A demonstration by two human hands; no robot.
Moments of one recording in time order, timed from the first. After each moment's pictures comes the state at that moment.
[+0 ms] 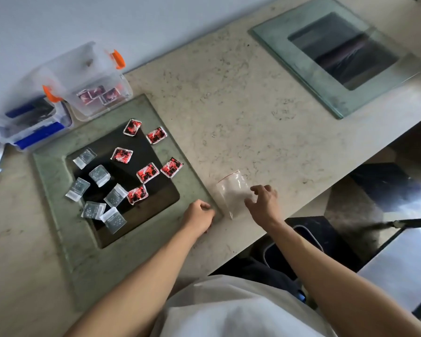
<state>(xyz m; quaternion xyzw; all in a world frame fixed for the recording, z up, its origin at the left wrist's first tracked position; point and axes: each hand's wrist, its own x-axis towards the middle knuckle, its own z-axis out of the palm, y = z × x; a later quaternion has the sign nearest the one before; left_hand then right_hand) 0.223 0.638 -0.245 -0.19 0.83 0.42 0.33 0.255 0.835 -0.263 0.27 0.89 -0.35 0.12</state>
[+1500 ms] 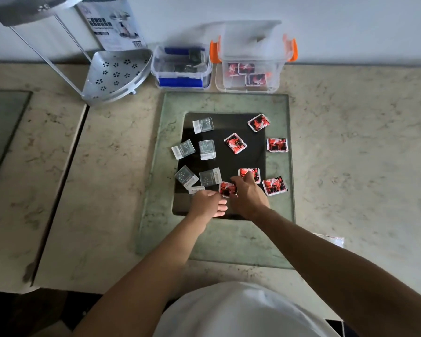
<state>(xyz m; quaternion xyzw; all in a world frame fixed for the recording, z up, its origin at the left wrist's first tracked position) 0.176 0.455 -0.241 -0.47 0.55 0.67 0.18 0.111 0.577 -0.252 -0.15 0.94 -0.19 0.26</state>
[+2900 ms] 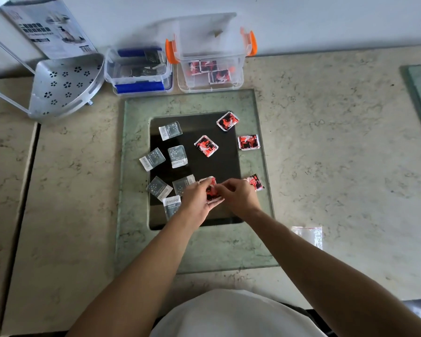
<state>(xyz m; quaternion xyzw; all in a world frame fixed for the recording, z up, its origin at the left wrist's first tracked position) 0.122 0.483 -0.238 -0.48 0.38 0.78 0.13 0.096 0.607 -0.237 0.03 0.86 -0.44 0.27</state>
